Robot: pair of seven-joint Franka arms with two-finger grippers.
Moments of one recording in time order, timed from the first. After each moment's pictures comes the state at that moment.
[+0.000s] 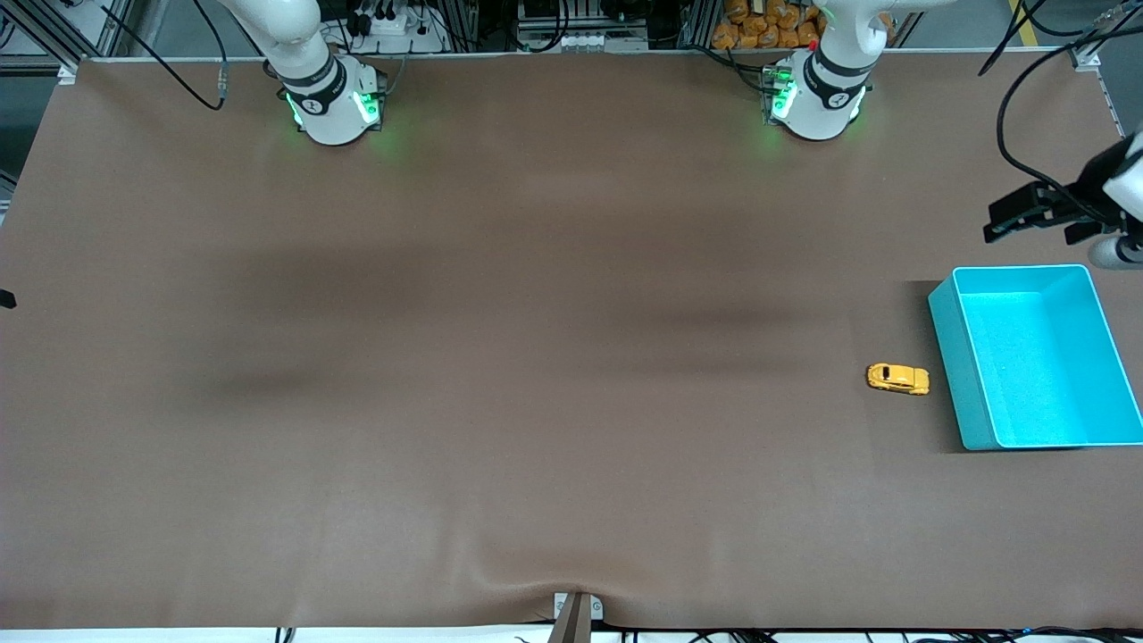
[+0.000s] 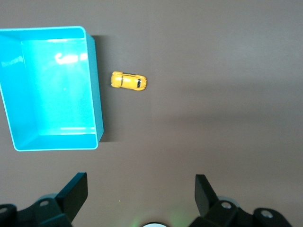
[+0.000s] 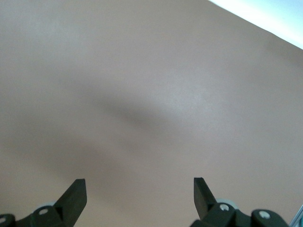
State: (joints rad) left arm 0.03 0.06 -0.01 -1.52 -0.01 1.49 0.02; right arm -0.79 0.37 0.65 -1.23 -0.15 1.55 -0.60
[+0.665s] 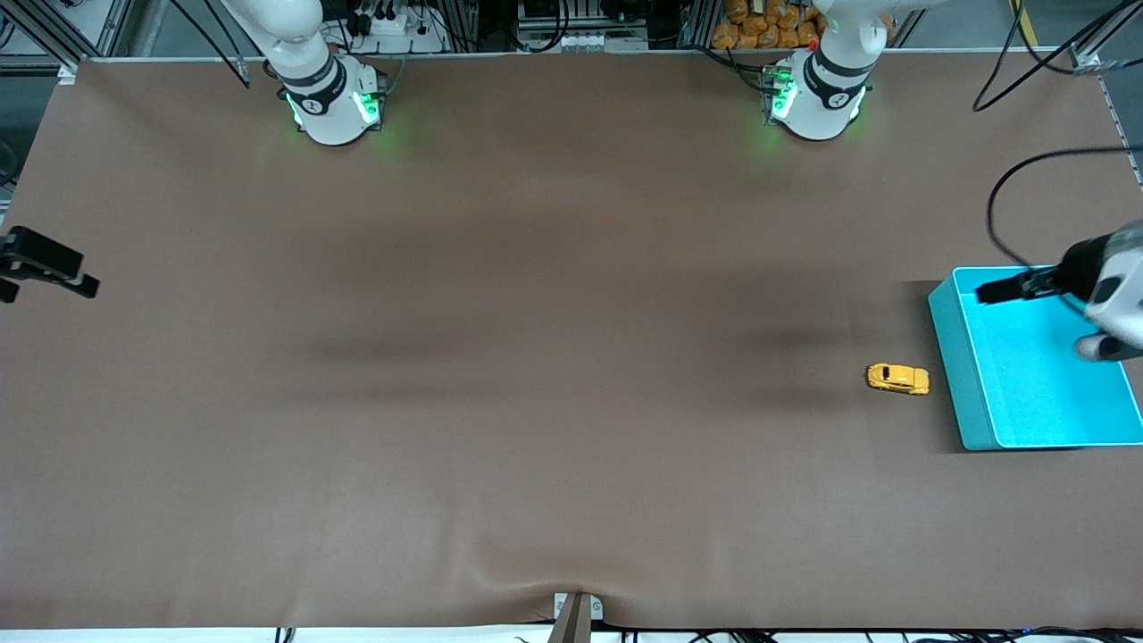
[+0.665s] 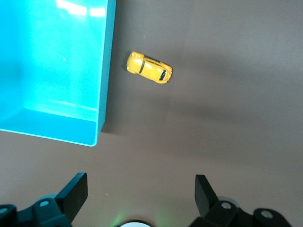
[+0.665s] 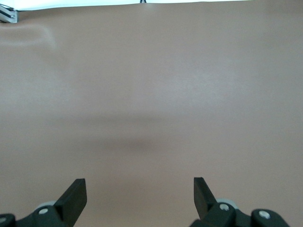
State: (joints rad) left arm 0.10 0.26 -0.02 -1.54 -0.01 1.54 -0.15; right arm -0.72 0.30 0.85 -1.23 -0.15 1.49 0.06
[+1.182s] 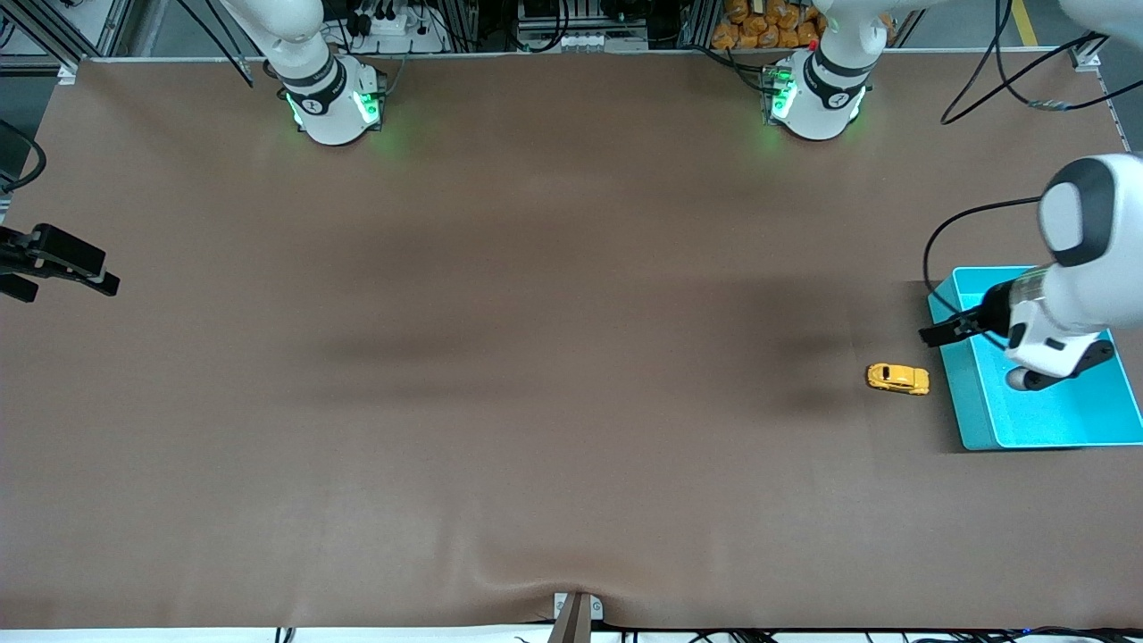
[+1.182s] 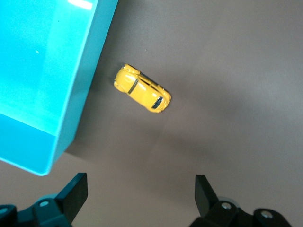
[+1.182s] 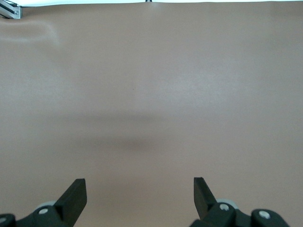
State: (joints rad) left arm 0.10 0.27 -0.05 -1.83 -0.01 1.95 -0.43; right arm -0.71 0.30 0.85 -1.23 -0.16 1.48 0.06
